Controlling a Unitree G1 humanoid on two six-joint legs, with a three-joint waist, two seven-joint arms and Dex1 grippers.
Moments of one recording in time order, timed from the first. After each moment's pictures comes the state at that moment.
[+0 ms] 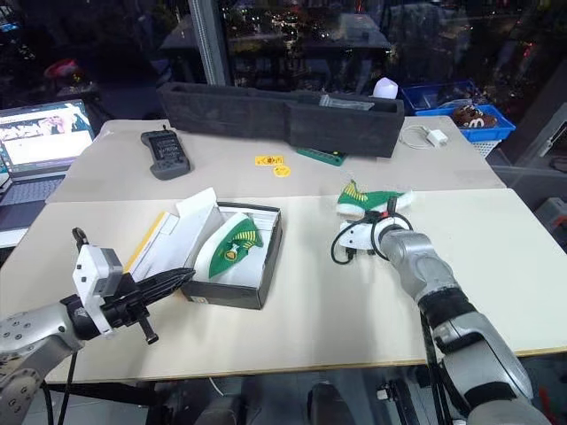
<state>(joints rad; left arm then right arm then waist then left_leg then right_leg) 0.16 0.74 0.33 -0.65 -0.69 0.53 -0.72 -0.69 -0.63 0.39 0.47 -0.72 0.02 0.36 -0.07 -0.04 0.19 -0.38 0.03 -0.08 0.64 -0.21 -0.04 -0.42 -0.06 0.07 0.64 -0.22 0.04</state>
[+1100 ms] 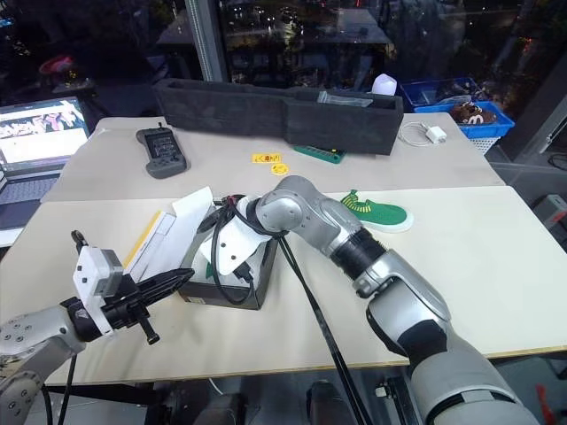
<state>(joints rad) 0.19 0.73 0.34 -0.66 -0.69 0.53 -0.69 -1.24 -0.28 0.67 0.55 -0.43 -0.58 0.93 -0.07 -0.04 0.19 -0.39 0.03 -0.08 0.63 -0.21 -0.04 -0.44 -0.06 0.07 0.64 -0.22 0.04</state>
